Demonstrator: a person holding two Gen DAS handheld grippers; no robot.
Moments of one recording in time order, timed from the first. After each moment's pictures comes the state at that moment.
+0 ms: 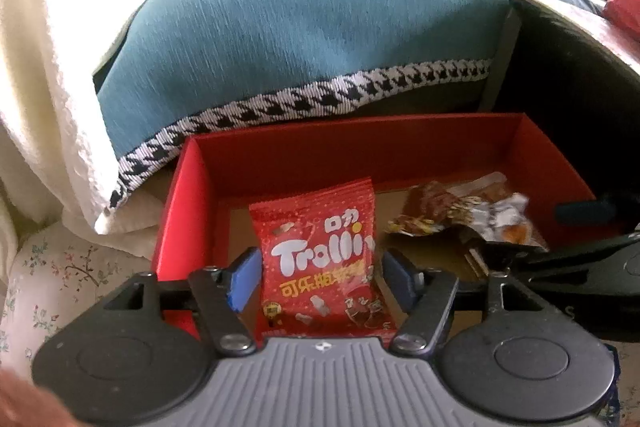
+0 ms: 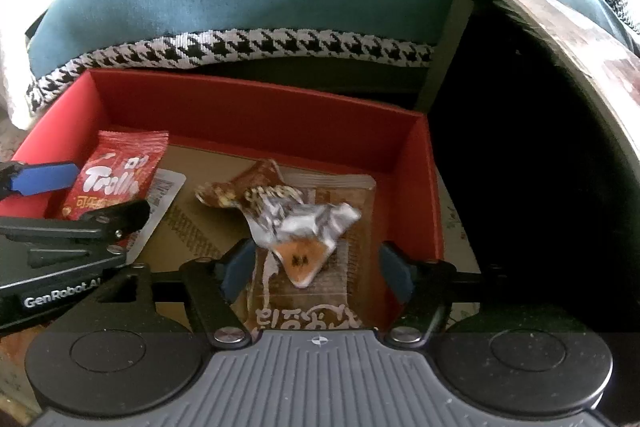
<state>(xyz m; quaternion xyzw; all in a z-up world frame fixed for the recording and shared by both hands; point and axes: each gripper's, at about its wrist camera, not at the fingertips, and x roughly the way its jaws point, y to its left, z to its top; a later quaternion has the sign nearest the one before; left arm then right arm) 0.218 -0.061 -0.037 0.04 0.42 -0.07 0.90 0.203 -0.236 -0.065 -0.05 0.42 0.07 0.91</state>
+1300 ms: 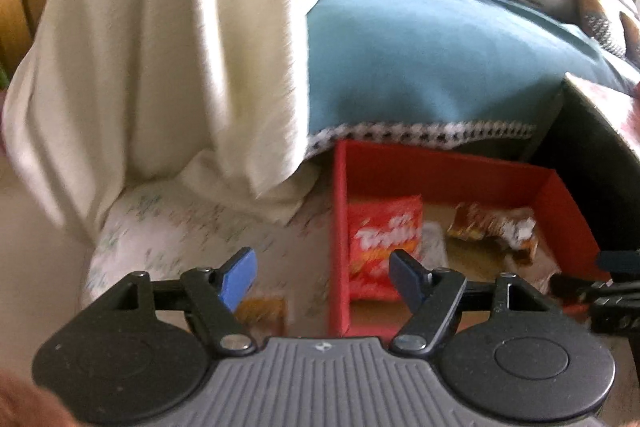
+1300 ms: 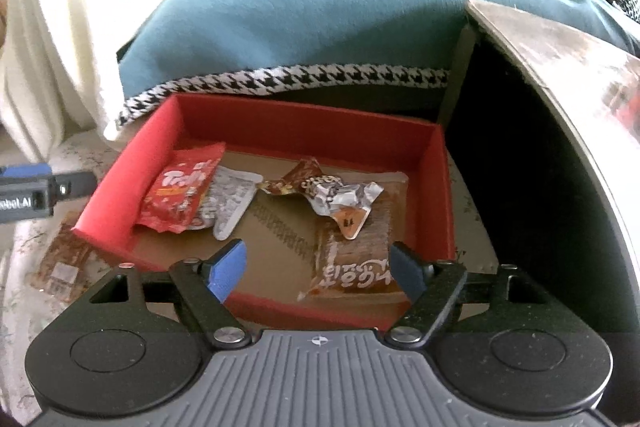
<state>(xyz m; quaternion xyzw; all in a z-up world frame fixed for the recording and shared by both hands) 0.155 0.035 0.011 -0.05 0.41 0.00 0.91 0.135 -0.245 -0.025 -0.01 0.38 0.13 0.92</state>
